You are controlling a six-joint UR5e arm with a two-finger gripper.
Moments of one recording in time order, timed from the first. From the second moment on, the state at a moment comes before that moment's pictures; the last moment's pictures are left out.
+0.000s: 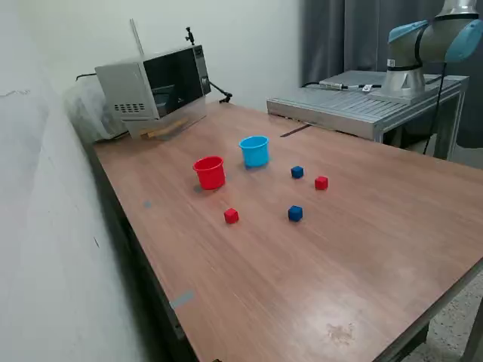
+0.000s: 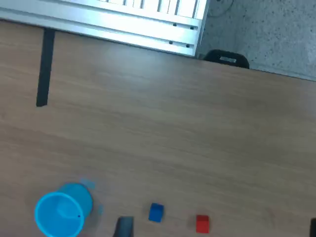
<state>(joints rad) 0.07 -1.82 1.69 -1.48 -1.70 3.03</state>
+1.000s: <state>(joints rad) 0.08 -1.82 1.69 -1.48 -1.70 3.03</state>
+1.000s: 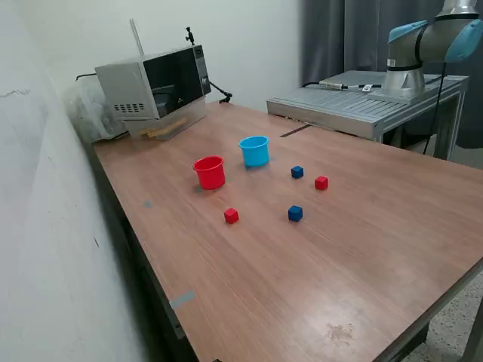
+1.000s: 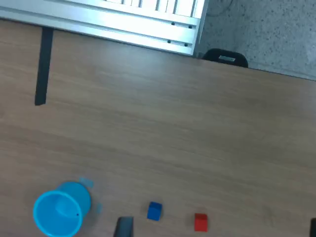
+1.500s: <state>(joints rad) 0.08 -1.82 1.69 -1.49 -1.69 3.07</state>
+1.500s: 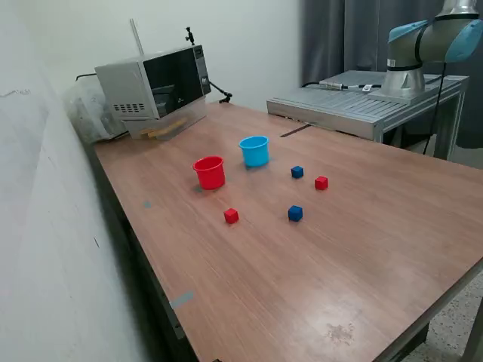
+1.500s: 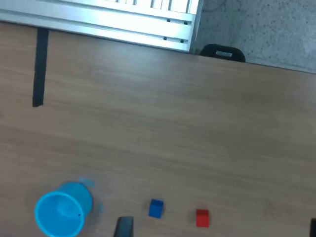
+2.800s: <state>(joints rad) 0.05 -1.56 1.74 -1.91 -1.58 3.17</state>
